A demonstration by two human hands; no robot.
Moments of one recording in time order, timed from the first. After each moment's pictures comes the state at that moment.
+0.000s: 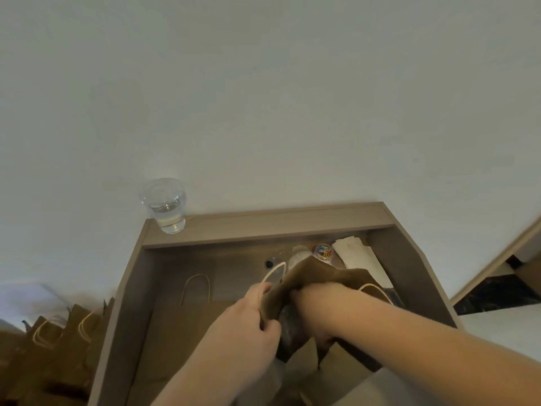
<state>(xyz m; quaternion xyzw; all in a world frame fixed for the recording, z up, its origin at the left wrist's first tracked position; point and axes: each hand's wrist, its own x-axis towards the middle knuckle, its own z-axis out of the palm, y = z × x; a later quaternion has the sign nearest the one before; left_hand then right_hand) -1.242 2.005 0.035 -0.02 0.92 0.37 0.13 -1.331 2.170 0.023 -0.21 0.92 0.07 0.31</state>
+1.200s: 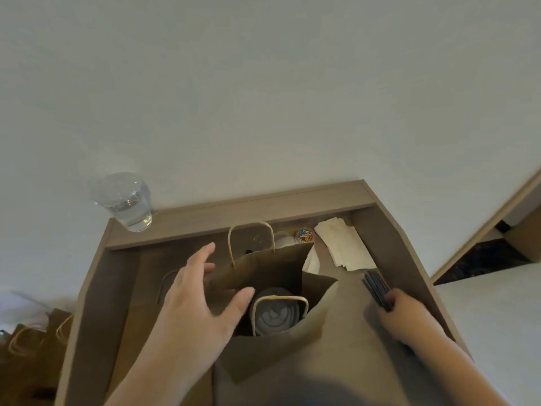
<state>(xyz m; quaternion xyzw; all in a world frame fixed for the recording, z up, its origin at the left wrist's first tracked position) -1.261 2.002 0.027 -0.05 0.92 0.39 -0.03 -1.320 2.394 -0.115 0.21 0.94 -0.20 0.19</state>
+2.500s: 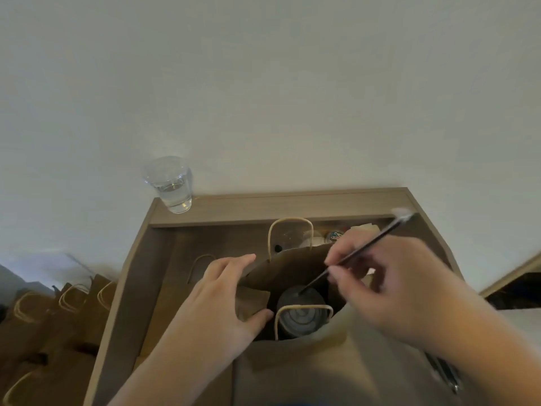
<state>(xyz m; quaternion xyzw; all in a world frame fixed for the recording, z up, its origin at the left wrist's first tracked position) -1.246 1.982 0.019 0.01 0.96 0.29 -0.01 -1.291 2.253 0.105 -0.24 0.91 -0.34 0.00</state>
